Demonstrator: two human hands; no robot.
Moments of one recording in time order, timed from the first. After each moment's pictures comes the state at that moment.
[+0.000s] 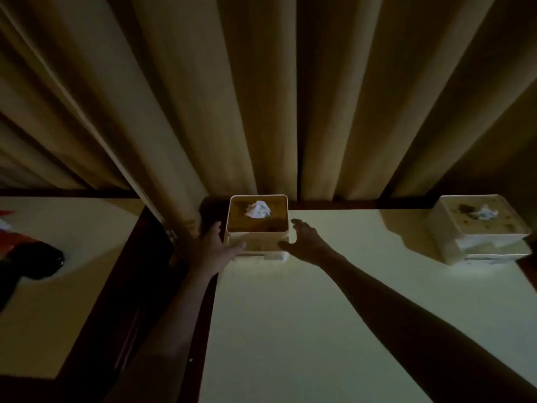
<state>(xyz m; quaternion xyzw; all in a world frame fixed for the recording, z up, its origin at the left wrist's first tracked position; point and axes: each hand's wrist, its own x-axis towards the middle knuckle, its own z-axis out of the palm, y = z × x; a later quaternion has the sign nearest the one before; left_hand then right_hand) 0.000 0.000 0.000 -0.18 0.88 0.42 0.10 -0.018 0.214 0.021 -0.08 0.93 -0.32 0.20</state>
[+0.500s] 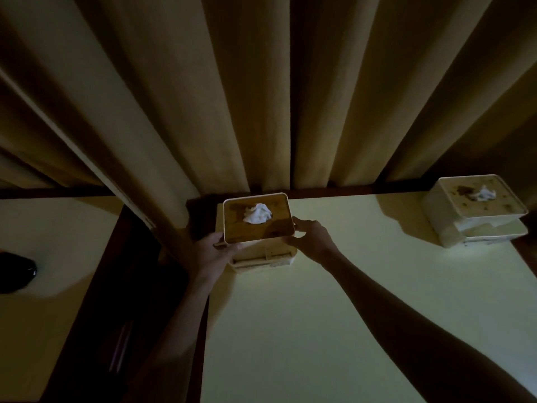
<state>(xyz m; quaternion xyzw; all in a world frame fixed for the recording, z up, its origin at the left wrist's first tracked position) -0.004 0.003 -0.026 -0.15 0.84 0.52 0.04 -0.031 0.219 -0.020 0.04 0.90 -0.41 0.15</state>
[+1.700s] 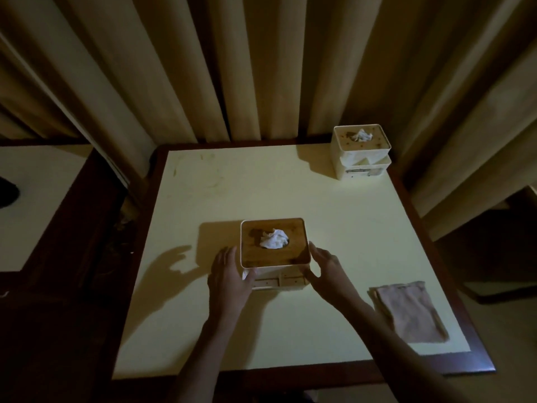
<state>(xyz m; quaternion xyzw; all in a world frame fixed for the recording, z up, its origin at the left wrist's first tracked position) 0.299 0.227 -0.037 -0.11 0.94 0.33 0.01 0.294 0.446 -0.039 0.01 0.93 -0.34 0.13</state>
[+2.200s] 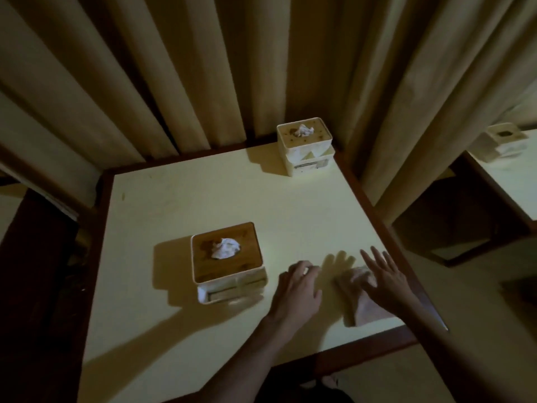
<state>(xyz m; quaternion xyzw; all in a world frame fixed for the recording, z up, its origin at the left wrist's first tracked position) 0.323 0.399 -0.023 0.26 0.92 0.26 0.11 0.359 0.624 -0.051 0.13 0.96 -0.19 0.17</state>
